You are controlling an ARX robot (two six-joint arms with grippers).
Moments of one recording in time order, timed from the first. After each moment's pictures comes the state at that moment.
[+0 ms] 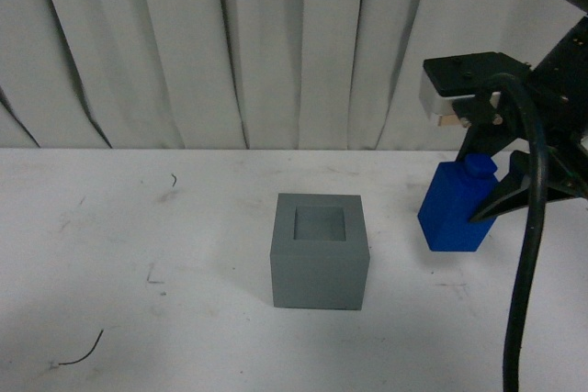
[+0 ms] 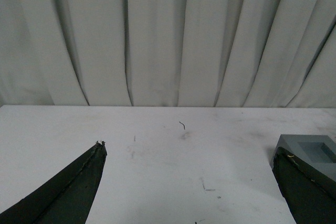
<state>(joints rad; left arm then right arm) 0.00 0.01 0.01 0.00 0.00 0.00 0.16 2.10 1.69 -0.95 -0.40 -1.50</state>
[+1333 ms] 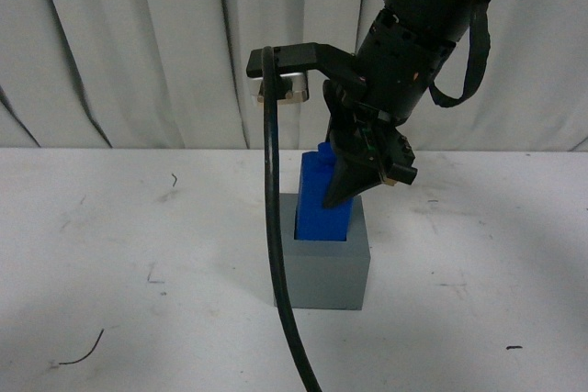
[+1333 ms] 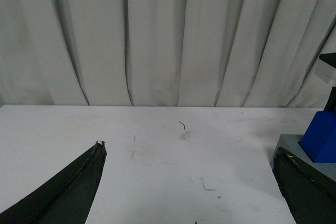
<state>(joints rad) 0.00 0.01 0.01 0.00 0.00 0.00 0.40 2.35 2.10 -1.10 -0.35 -1.20</state>
